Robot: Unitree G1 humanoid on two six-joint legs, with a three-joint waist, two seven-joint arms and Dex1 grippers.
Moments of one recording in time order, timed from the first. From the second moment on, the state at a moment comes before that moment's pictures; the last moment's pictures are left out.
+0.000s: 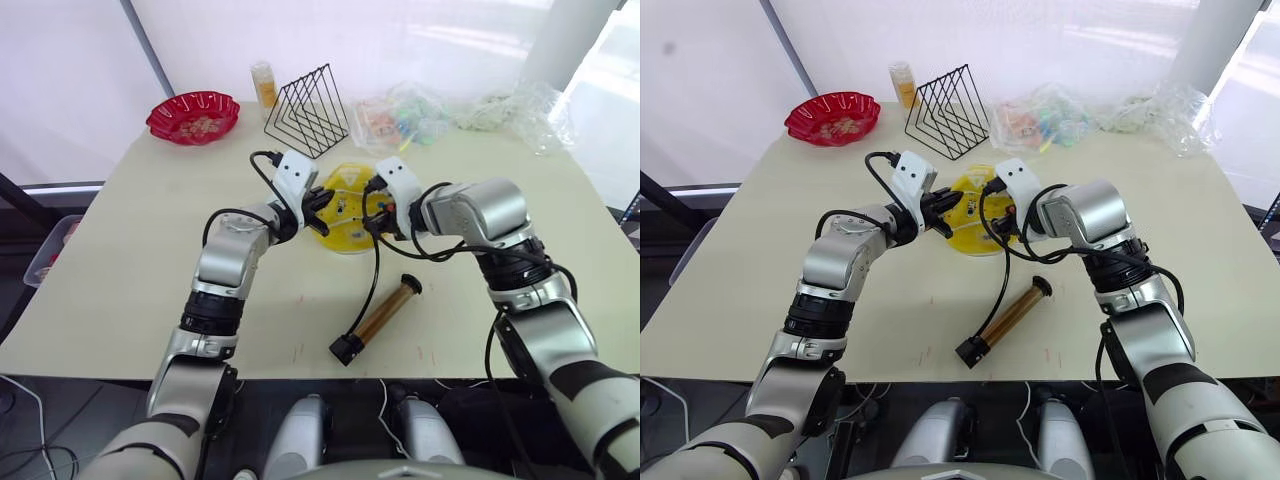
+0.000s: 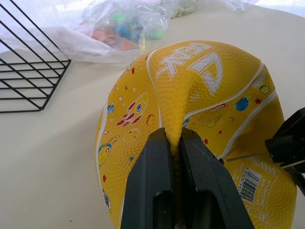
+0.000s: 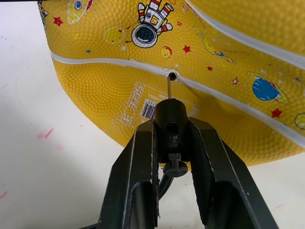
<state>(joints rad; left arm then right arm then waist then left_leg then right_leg) -0.70 0.33 -0.06 0.09 -0.14 0.63 -0.55 -1.01 -0.27 0.24 0.17 0.31 1.32 0.47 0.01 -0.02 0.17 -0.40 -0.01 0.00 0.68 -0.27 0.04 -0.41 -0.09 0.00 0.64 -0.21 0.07</state>
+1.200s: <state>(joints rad) -0.68 0.33 -0.06 0.08 -0.14 0.63 -0.56 -1.05 -0.23 0.26 0.31 0.26 1.28 0.47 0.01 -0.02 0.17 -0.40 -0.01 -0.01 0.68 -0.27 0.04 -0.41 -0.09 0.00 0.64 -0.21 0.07</state>
